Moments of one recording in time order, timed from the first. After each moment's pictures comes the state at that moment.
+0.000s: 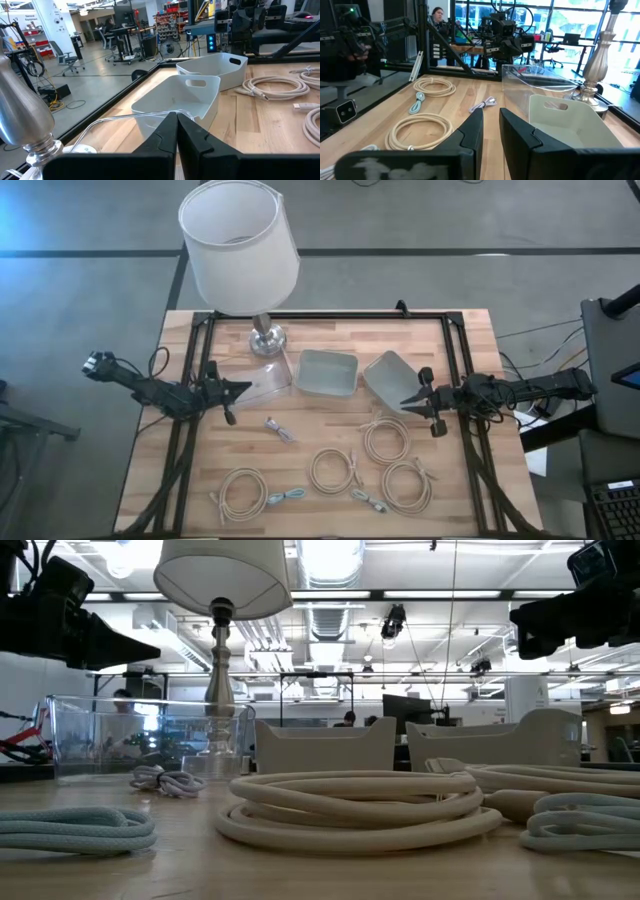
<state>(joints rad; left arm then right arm) -0.41 0.22 0.01 0.08 -0.82 0.07 0.12 0.25 0.01 0.24 -0.02 -0.03</state>
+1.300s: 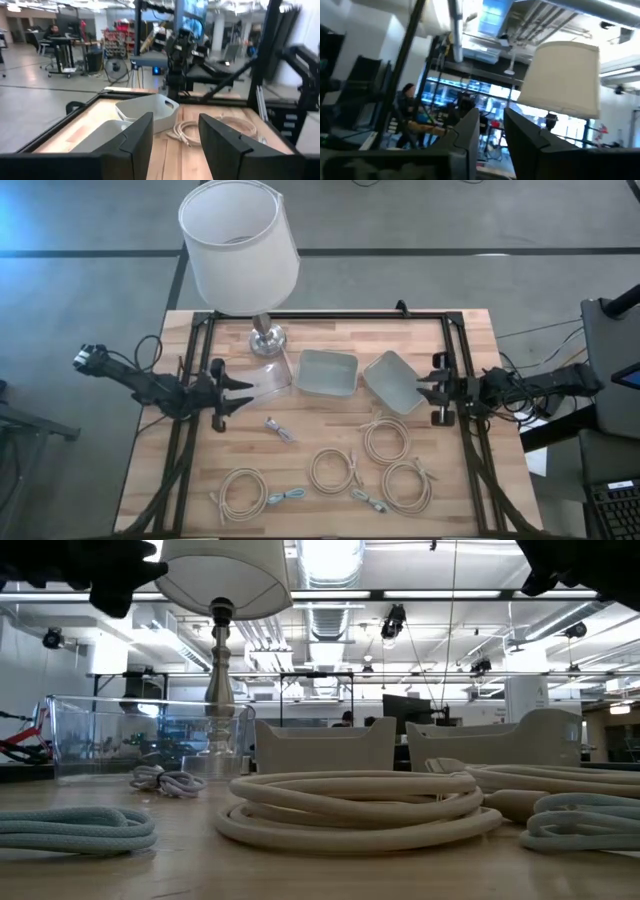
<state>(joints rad) -0.41 0.46 0.29 0.15 -0.52 -0.02 0.12 0.41 0.02 0.87 0.05 -0.27</state>
